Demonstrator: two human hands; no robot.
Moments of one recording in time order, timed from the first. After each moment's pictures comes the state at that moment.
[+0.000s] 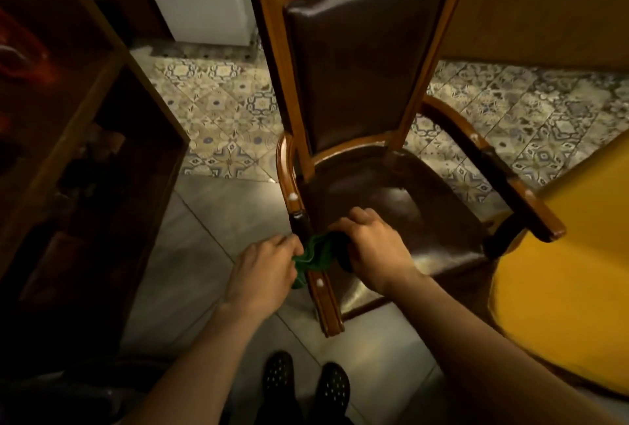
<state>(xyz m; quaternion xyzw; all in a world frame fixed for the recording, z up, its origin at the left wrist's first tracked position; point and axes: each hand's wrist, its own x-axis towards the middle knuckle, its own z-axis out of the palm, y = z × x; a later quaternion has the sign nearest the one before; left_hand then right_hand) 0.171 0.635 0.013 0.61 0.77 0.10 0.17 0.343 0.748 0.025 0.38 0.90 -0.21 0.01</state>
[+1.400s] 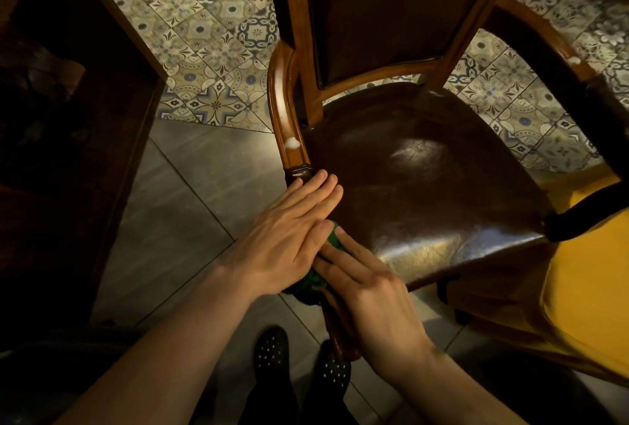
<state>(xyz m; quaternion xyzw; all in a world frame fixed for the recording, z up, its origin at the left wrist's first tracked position) 0.151 0.684 -0.146 0.73 0.63 0.17 0.23 0.338 0.694 -0.114 0.31 0.92 -0.25 -0.04</state>
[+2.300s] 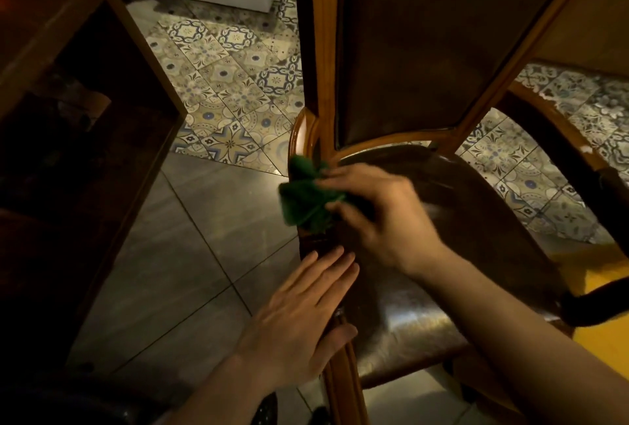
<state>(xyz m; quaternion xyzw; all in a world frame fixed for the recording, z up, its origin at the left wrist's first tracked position) 0.159 0.680 -0.146 0.73 0.65 0.10 0.18 0.258 0.858 -0.072 0.23 0.89 -0.34 -0.19</state>
